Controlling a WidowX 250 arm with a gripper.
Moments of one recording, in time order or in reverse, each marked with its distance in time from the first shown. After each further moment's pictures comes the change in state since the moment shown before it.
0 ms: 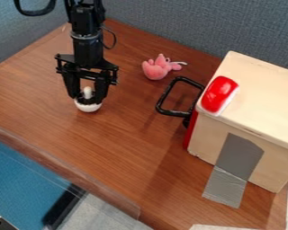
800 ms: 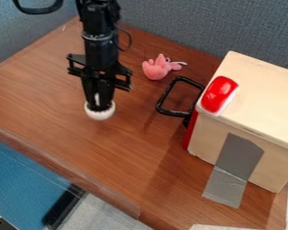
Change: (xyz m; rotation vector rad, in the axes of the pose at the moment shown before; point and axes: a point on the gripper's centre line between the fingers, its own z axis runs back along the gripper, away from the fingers) arm -0.032 -0.044 0.021 -0.018 -0.039 -0.164
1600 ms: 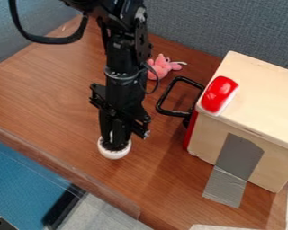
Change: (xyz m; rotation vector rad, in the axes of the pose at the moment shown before) arm -0.046 -0.050 -0.014 0.020 0.068 -0.286
